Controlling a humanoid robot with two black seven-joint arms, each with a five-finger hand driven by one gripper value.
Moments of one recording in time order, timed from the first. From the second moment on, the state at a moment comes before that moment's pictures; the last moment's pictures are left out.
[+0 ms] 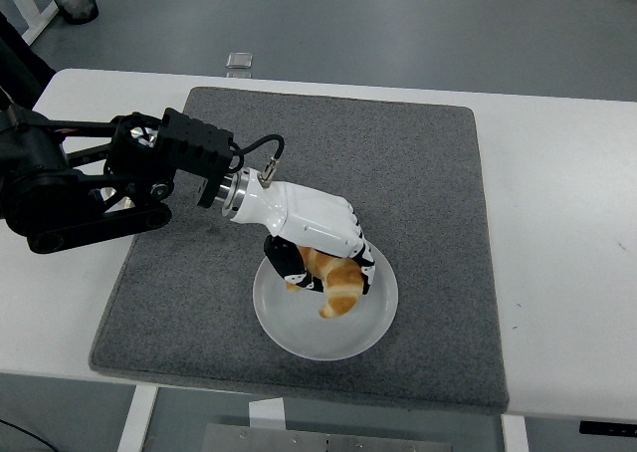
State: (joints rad) left arm -1.24 0.53 -0.01 -1.41 1.68 -0.18 -0.53; right arm 0.00 0.00 -0.08 0.11 0.06 0.11 -0.04
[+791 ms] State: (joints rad) left arm -1.21 0.51 0.04 -1.35 1.72 -0.15 -0.52; right arm 0.00 0.00 -0.08 0.11 0.06 0.11 -0.04
